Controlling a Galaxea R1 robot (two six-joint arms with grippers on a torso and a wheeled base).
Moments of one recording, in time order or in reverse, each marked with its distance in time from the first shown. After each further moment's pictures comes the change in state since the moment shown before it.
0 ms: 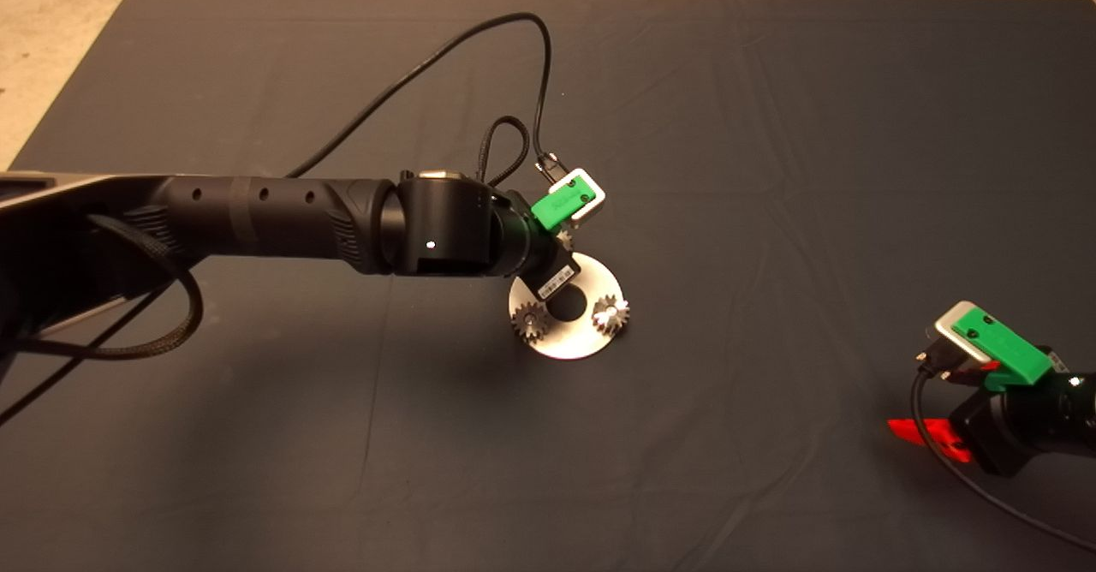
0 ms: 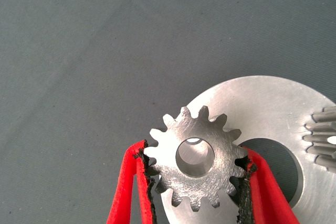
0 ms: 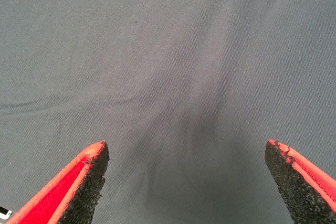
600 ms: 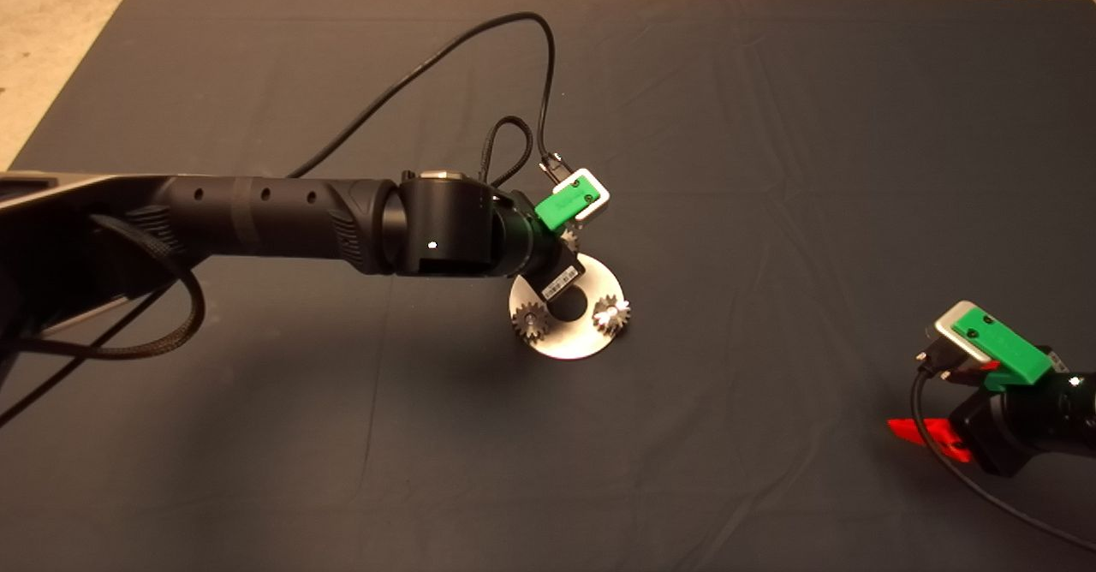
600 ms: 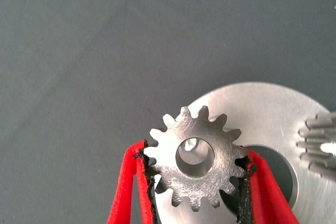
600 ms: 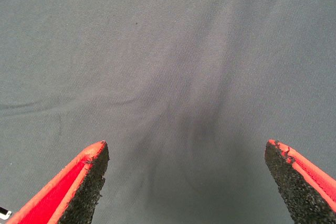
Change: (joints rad) left arm 0.000 0.008 -0.009 0.001 -0.015 0.000; right arm 0.000 0.000 0.000 0.000 0.001 0.000
